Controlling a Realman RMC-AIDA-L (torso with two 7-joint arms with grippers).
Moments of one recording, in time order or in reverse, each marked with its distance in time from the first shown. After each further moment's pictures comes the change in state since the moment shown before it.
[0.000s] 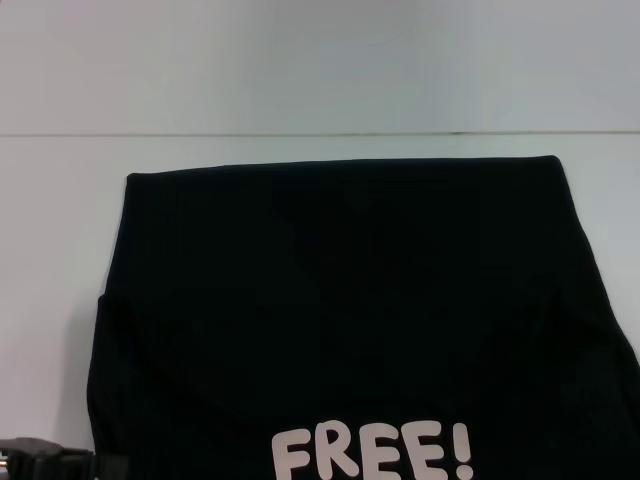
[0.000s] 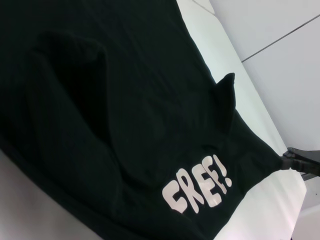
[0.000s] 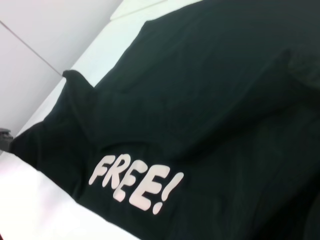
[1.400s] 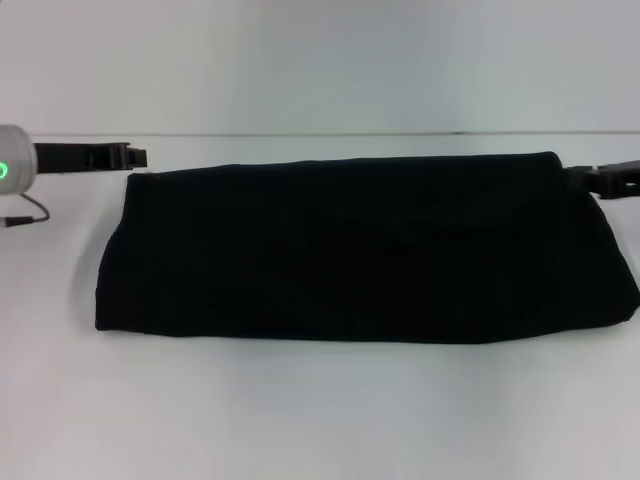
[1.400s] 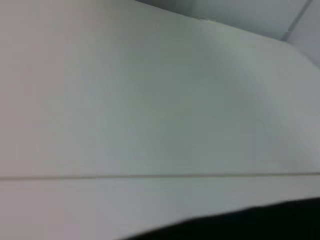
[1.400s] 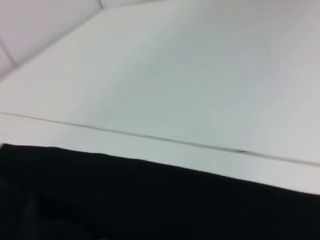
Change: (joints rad) left arm -0.417 0.084 0.082 -0.315 -0.079 -1.003 -0.129; right arm 0.513 -0.032 -0.049 0.193 -0.009 0.717 0.167
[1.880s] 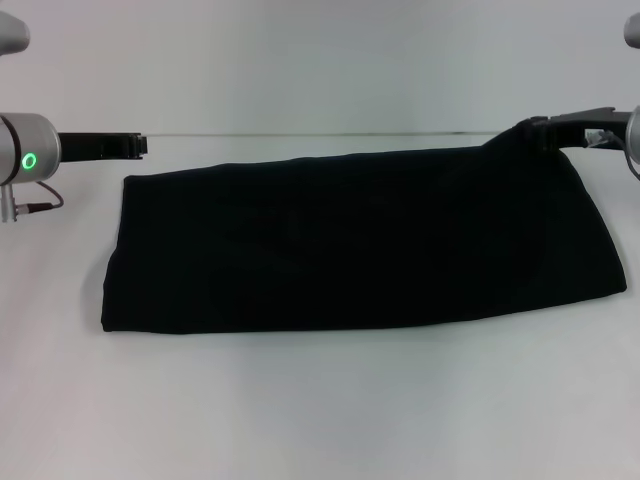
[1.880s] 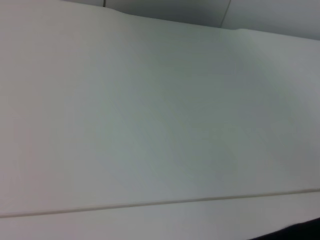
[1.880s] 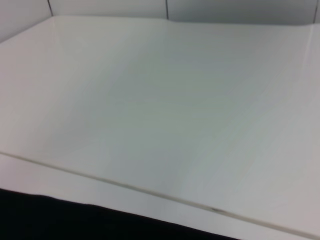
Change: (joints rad) left arm -0.031 -0.037 0.078 -0.016 0.004 -0.195 0.000; right arm 0.144 0.065 -0.065 0.096 0.001 0.359 -0.002
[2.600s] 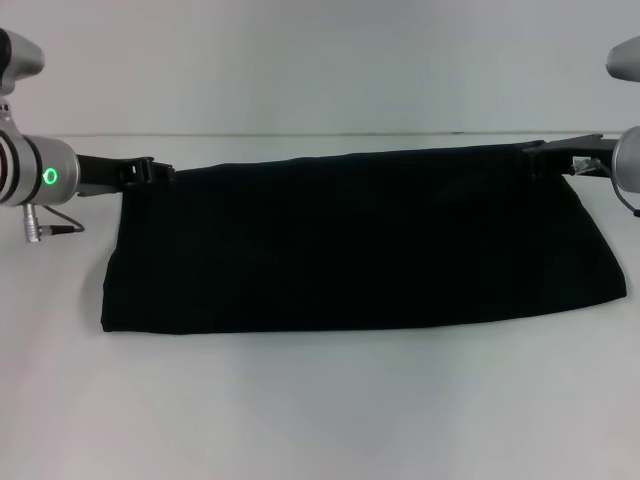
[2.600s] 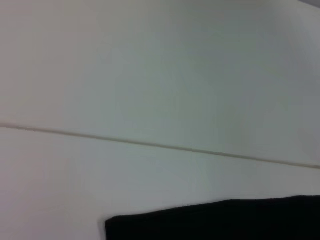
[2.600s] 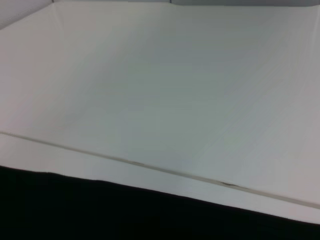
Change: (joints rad) left arm -0.001 -0.008 0.128 -0.021 0.083 -0.014 -0.350; right arm -0.024 0.035 -0.022 0.007 -0.001 0.028 -0.004
